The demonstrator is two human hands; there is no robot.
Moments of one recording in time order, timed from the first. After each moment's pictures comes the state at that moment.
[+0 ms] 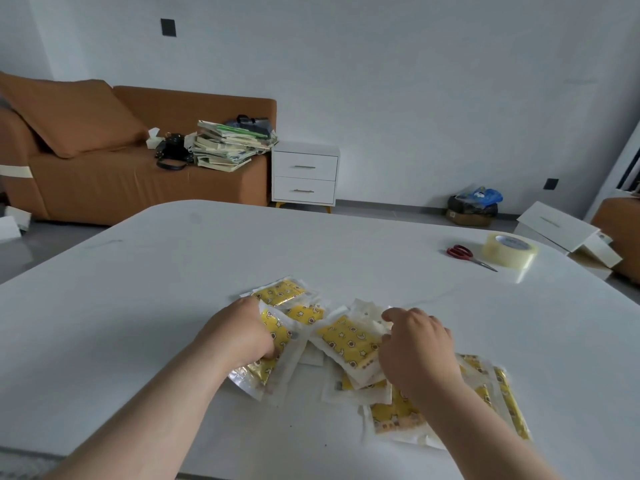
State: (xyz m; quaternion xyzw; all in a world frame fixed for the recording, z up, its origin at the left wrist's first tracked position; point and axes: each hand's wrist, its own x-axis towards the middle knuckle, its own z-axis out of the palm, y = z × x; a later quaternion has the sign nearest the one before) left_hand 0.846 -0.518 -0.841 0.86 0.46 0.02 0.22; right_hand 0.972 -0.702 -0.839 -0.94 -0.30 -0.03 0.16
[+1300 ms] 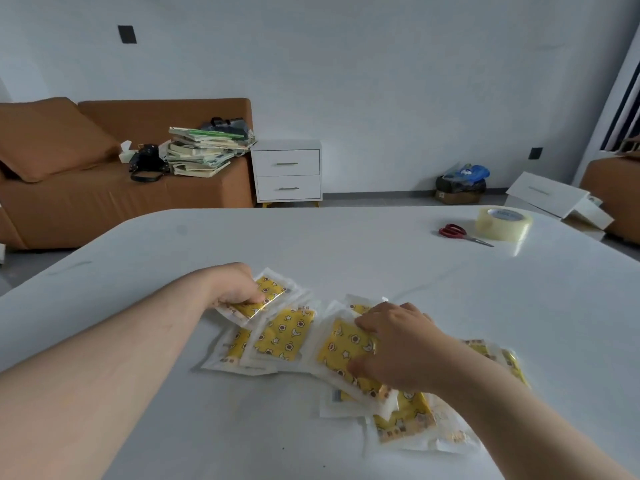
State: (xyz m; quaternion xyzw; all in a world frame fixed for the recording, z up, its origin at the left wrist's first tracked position) left_hand 0.919 -0.438 -0.830 0.86 0.40 -0.03 0.31; right_hand 0.988 -0.701 -0.838 -0.90 -0.41 0.10 0.09
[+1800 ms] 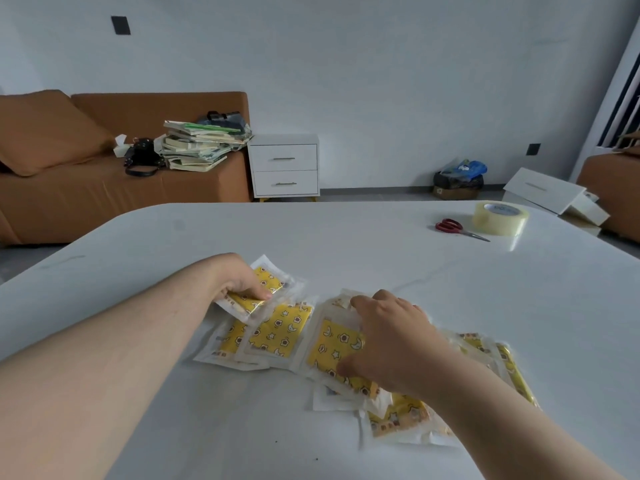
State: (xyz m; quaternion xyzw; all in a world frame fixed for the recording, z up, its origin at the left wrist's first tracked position) left_hand 0.931 -0.445 -0.831 0.82 0.44 -0.02 0.37; right_hand 0.973 -0.701 -0.830 -0.90 -0.42 0.06 0.10
